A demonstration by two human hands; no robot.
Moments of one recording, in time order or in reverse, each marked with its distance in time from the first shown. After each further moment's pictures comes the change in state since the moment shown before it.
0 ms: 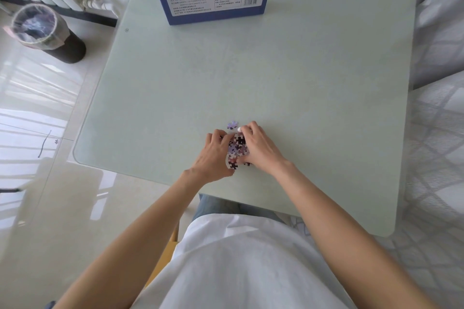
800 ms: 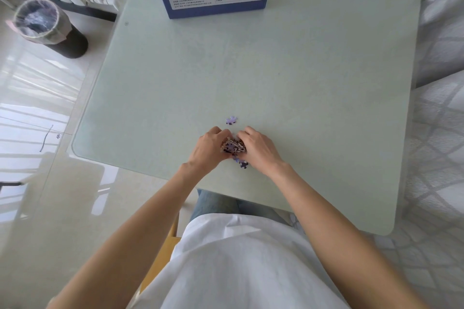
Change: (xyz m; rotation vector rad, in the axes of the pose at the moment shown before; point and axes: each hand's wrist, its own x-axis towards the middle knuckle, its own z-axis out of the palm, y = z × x) left_hand 0.005 0.000 -0.005 -0.104 0.093 -0.053; right_hand -0.011 -0.008 -0.001 -0.035 -0.014 0.004
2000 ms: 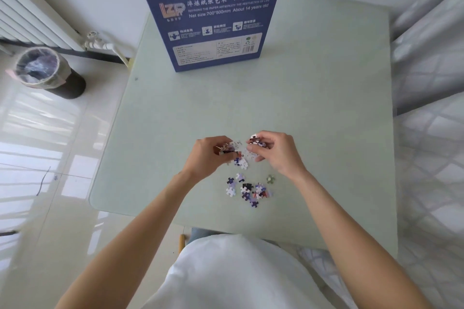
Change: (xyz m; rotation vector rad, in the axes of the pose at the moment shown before) left_hand 0.027 0.013 -0.104 -0.420 -0.004 0.042; right_hand 0.017 -0.023 -0.096 0.839 0.260 0.196
